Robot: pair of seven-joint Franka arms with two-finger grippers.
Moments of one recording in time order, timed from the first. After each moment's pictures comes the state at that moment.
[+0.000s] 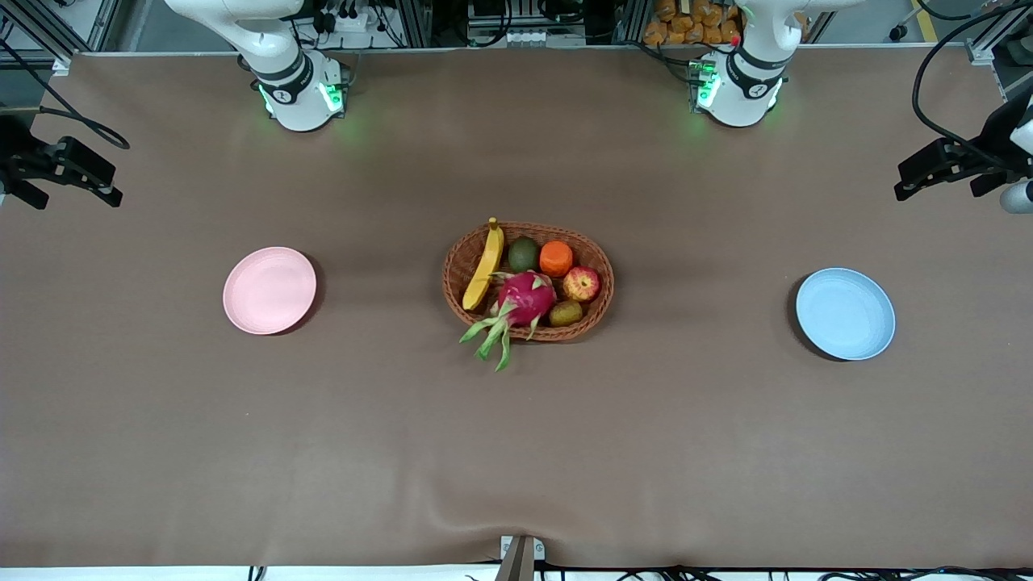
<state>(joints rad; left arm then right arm) -0.01 -0.02 -0.03 -1.53 0.01 1.47 -0.08 0.01 -0.11 -0.04 -1.66 0.00 1.61 -0.05</state>
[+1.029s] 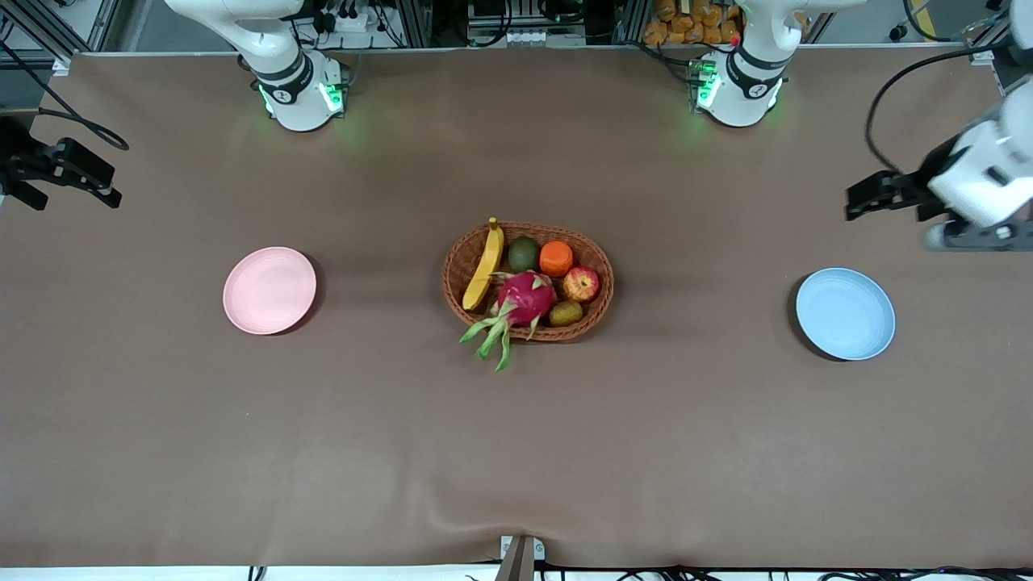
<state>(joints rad) -0.07 0.07 -0.05 -1.54 -0.01 1.47 -0.08 0.01 -0.11 -0.04 -1.66 0.00 1.61 -0.05</state>
